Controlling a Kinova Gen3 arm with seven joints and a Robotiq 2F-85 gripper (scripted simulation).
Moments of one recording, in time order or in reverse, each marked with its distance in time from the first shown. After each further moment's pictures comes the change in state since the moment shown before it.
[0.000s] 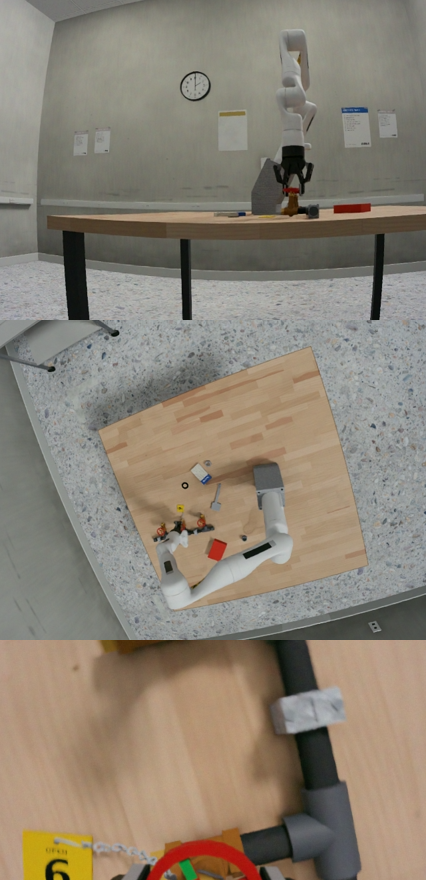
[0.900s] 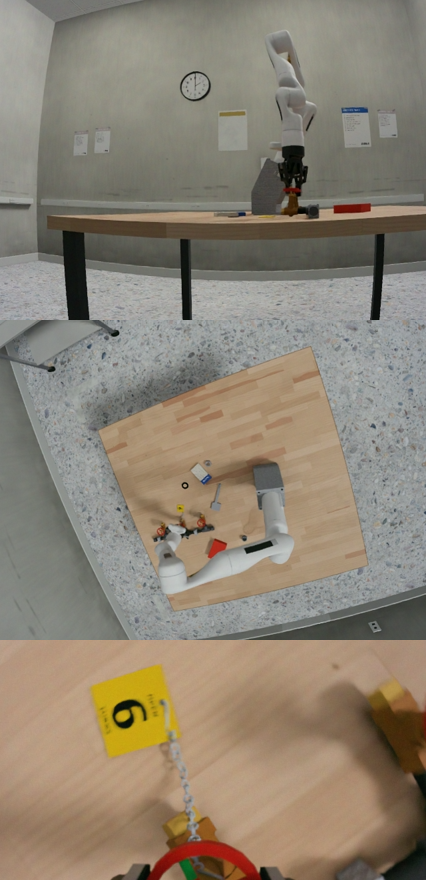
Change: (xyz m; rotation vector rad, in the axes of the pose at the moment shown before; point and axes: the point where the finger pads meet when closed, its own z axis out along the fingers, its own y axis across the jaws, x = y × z) arm 0.000 0.001 0.000 -0.002 -0.008 -1.239
